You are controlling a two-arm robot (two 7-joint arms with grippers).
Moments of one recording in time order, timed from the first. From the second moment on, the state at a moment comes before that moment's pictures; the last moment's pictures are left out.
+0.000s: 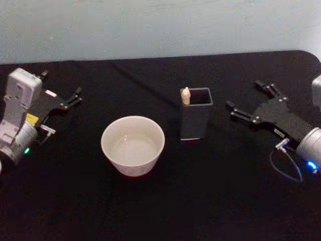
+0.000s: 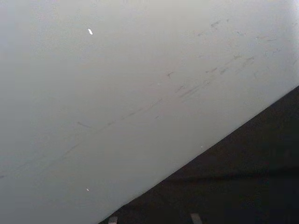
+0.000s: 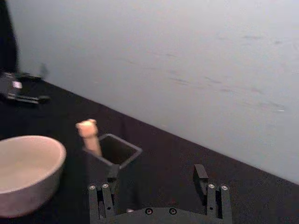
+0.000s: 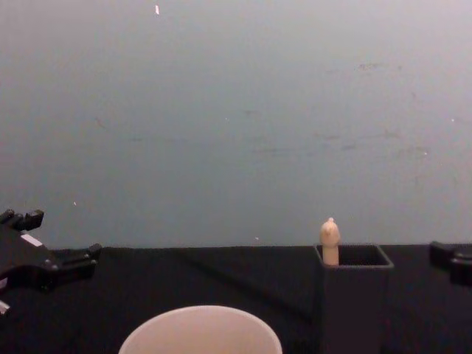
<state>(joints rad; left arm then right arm) -0.20 0.60 0.45 -1.41 -0.25 -0.12 0.03 -0.01 0.68 -0.33 -1.70 0.48 -0.10 0.23</state>
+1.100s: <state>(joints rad) -0.20 0.60 0.45 -1.41 -0.25 -0.12 0.03 0.16 0.50 -0.44 -1.55 0.39 -0.05 0.43</state>
